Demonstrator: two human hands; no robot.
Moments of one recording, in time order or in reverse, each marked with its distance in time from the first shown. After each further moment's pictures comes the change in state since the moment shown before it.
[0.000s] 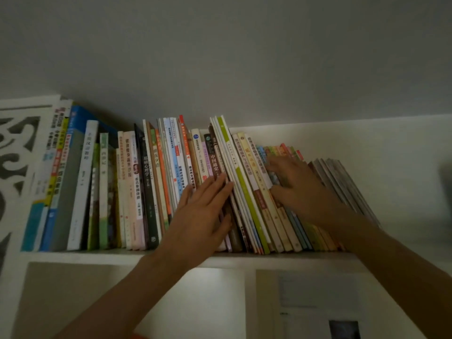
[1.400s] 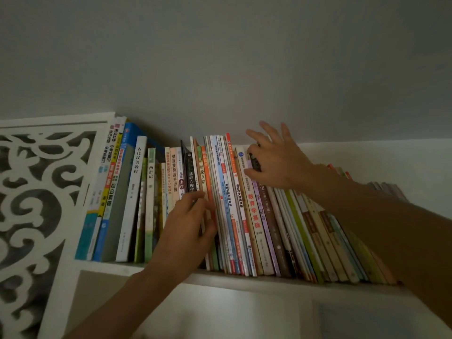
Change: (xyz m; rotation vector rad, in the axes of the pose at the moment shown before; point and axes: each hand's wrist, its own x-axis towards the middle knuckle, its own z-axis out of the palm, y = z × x) left_hand -0.029 -0.058 -0.046 -0.241 0.145 -0.257; right_hand 0.116 -0.070 0.031 -0.825 -0.066 -0.352
